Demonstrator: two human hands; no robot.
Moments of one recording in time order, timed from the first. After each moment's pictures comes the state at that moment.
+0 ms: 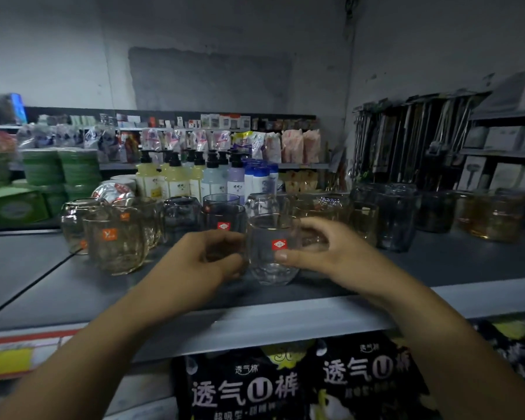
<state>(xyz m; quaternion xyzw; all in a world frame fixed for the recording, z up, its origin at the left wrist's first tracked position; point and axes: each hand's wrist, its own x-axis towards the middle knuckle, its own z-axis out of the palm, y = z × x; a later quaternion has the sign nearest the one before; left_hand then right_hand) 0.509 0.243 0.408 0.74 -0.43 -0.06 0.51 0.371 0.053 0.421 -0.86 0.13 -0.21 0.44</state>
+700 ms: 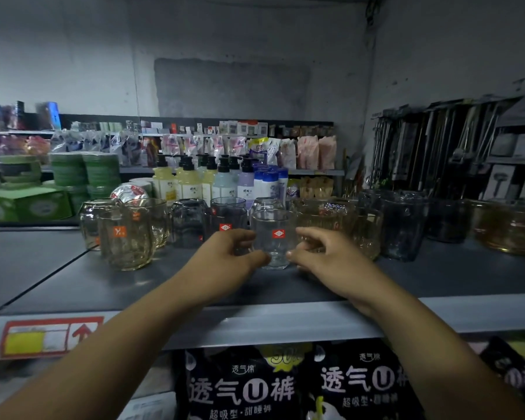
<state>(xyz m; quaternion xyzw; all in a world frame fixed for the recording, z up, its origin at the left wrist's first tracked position) 0.489 0.211 0.413 0.77 -0.38 -0.06 0.51 0.386 0.040 0.407 -0.85 0.15 -0.25 0.43</state>
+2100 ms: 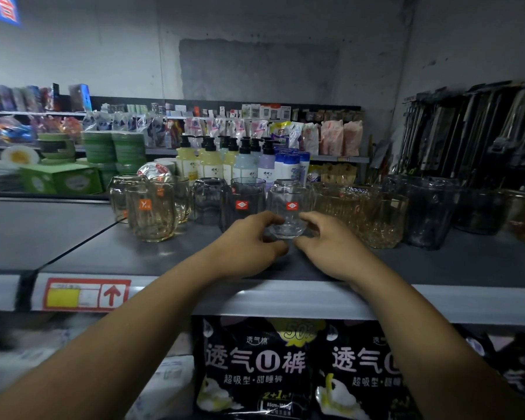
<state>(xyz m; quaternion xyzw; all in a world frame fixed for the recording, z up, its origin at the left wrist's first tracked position) 0.509 0.195 0.399 0.83 -0.43 -0.01 0.36 0.412 0.045 0.400 -0.91 0.15 -0.22 0.31</state>
